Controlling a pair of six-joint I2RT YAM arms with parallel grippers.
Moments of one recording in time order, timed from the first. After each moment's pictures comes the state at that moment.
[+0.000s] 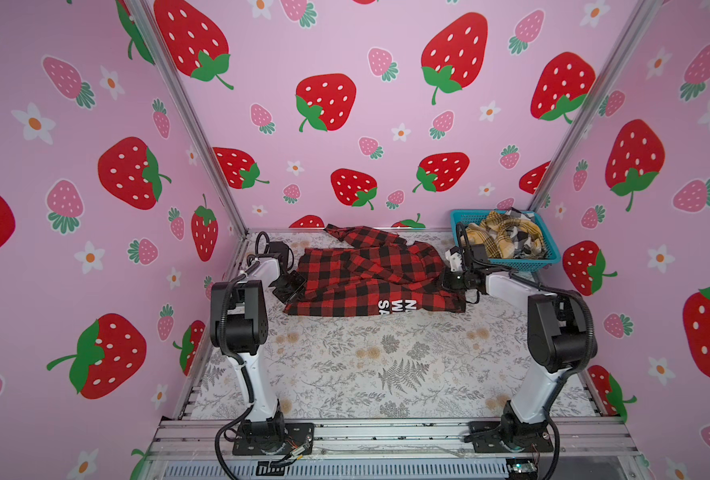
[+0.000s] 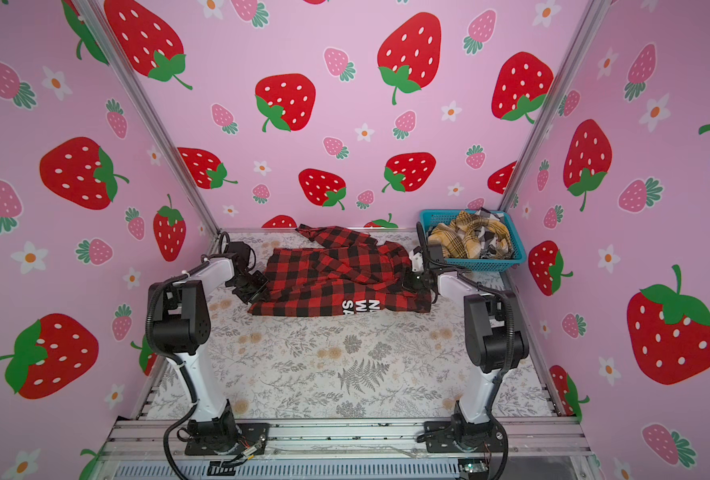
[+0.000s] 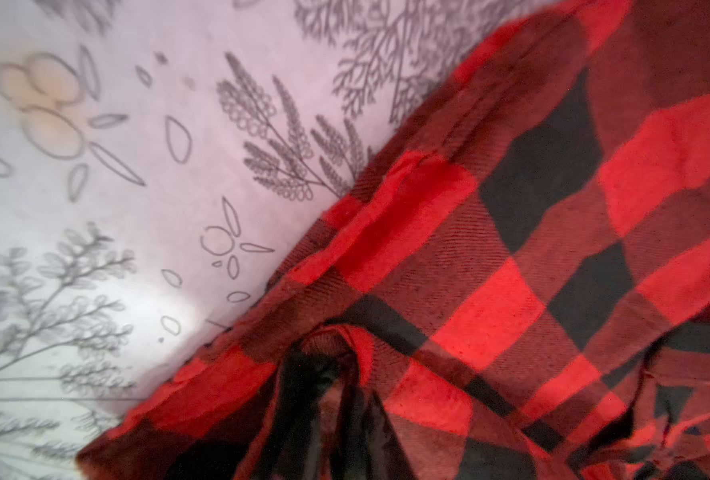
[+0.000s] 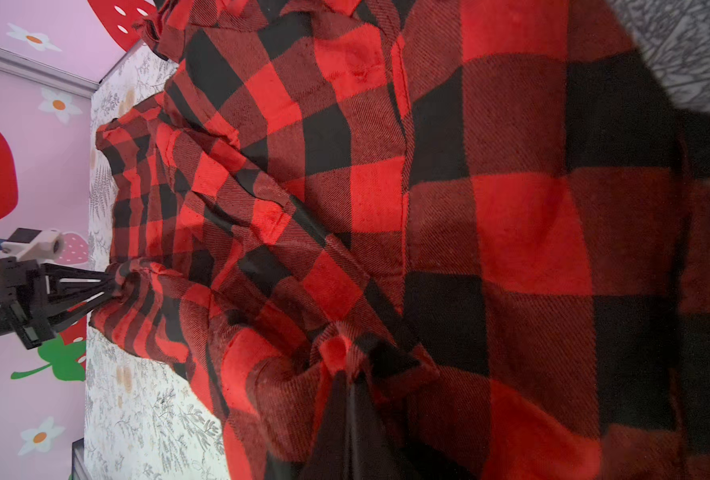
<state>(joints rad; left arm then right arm) 0.07 2.00 1.44 -0.78 0.22 -0.78 0.27 1.84 1.18 -0.26 -0.47 0.41</state>
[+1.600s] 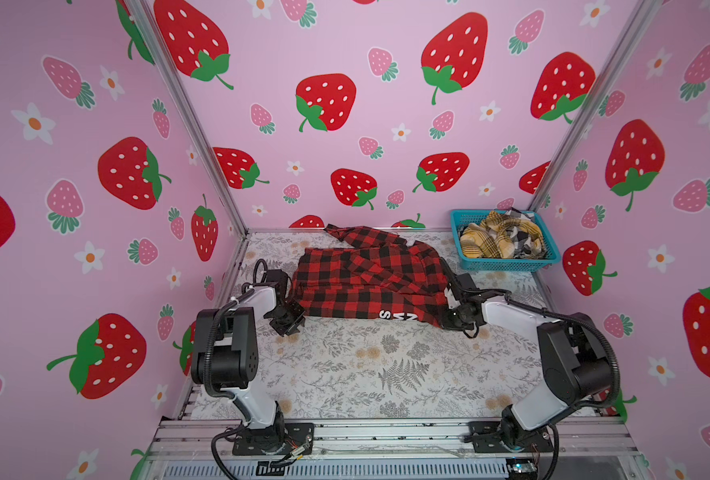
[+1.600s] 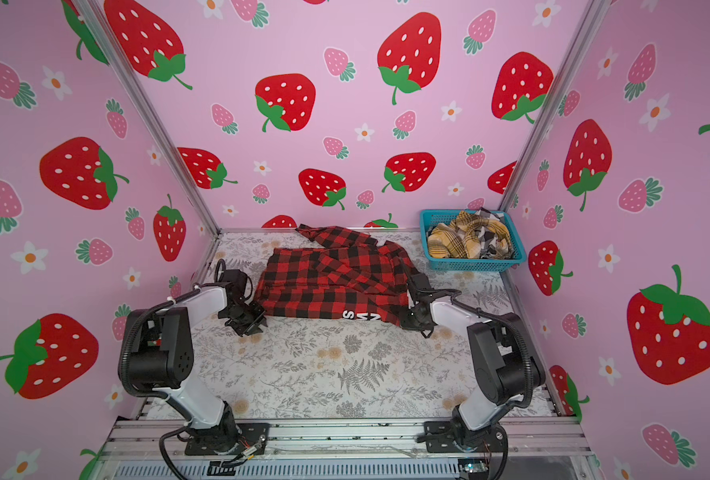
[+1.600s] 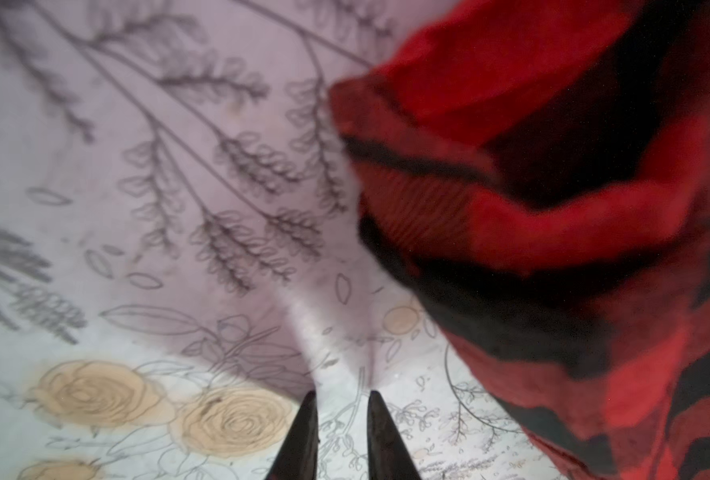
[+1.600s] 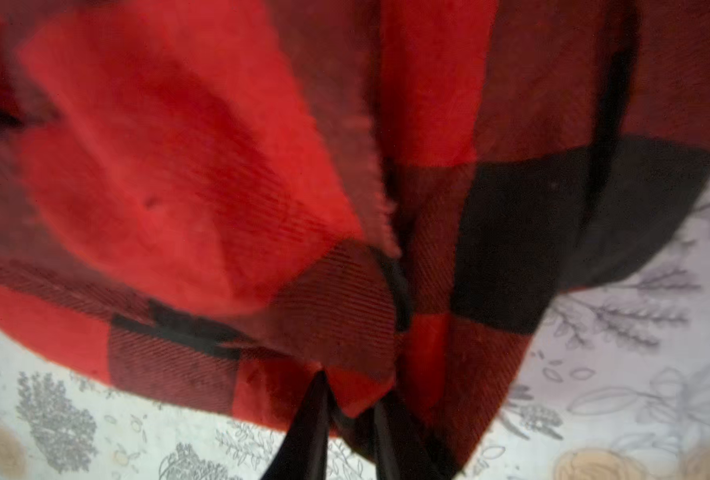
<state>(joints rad) 0.07 1.70 0.97 -0.72 0.23 -0.77 0.47 1.60 0.87 -0.49 -0.10 0.36</state>
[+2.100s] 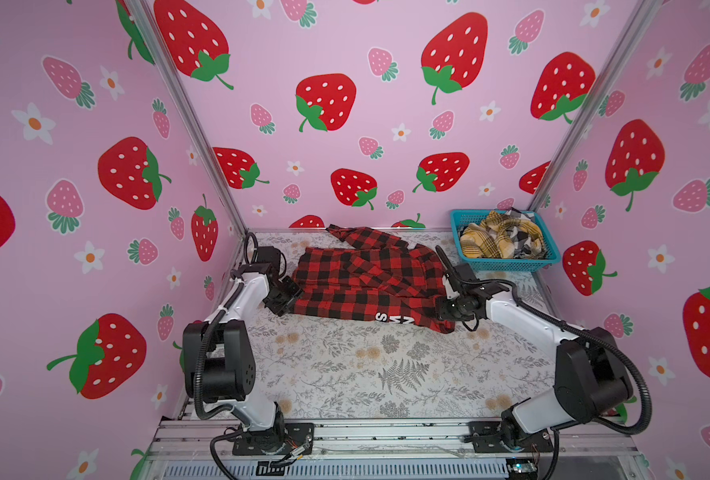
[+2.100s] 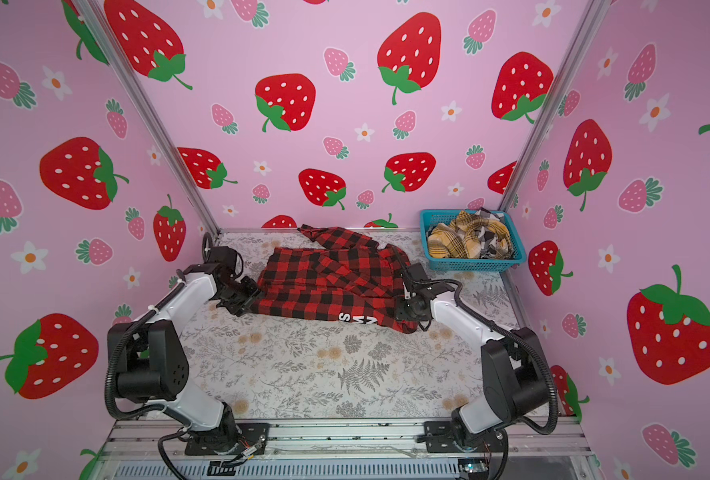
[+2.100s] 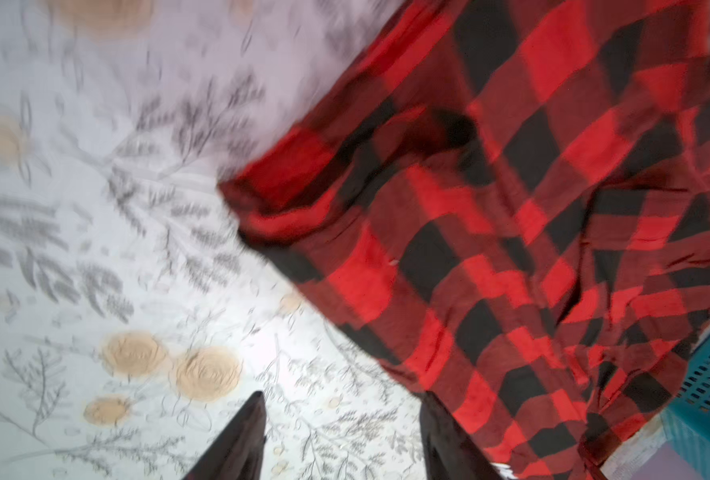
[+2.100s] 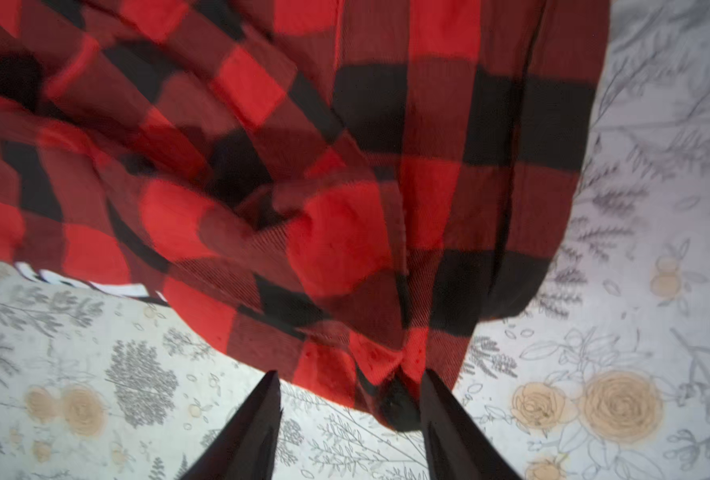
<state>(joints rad) 0.07 1.68 1.30 -0.84 0.19 -0.74 0.51 1.53 1.05 -0.62 -0.01 0.35</state>
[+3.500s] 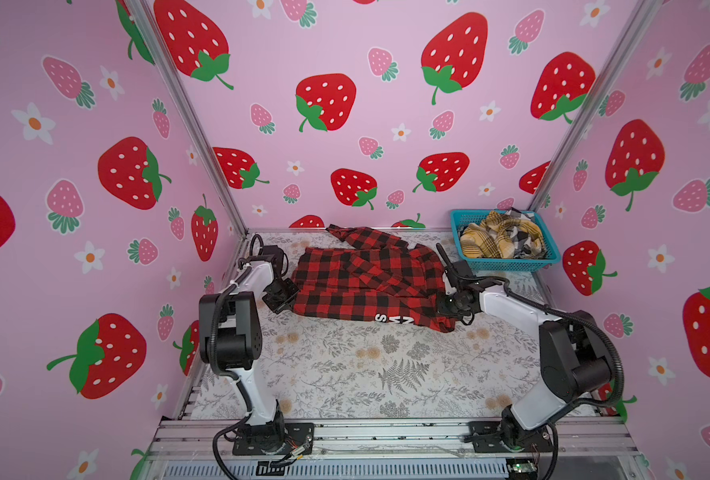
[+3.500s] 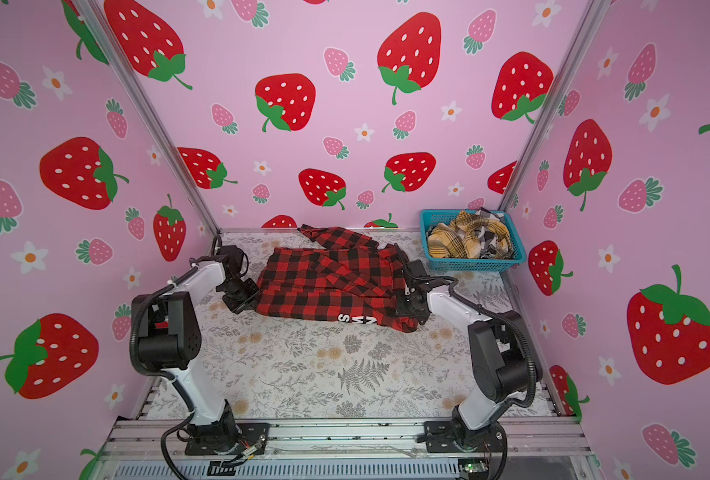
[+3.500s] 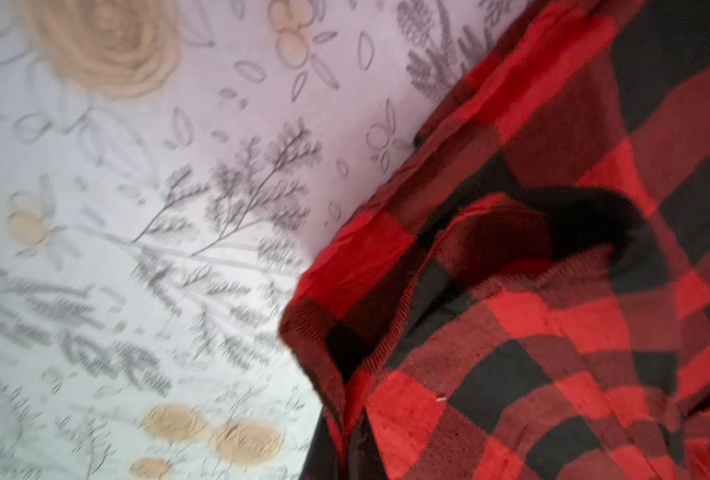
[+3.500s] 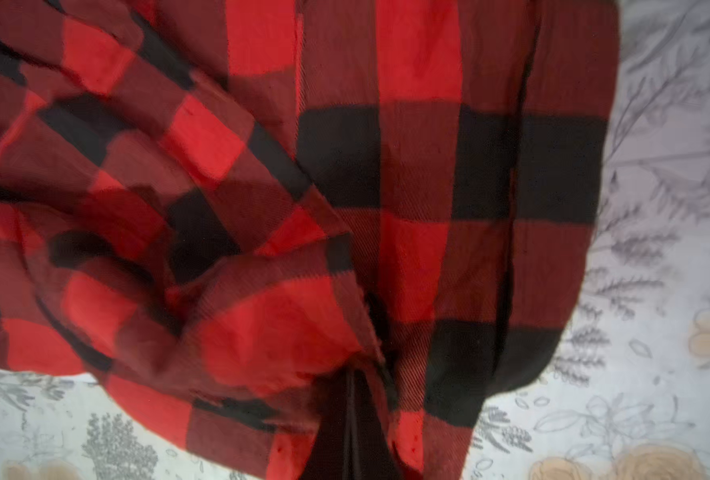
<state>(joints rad) 0.09 1.80 1.30 -0.93 0.10 -0.66 0.46 1.61 0.98 -0.52 -0.03 0.39</state>
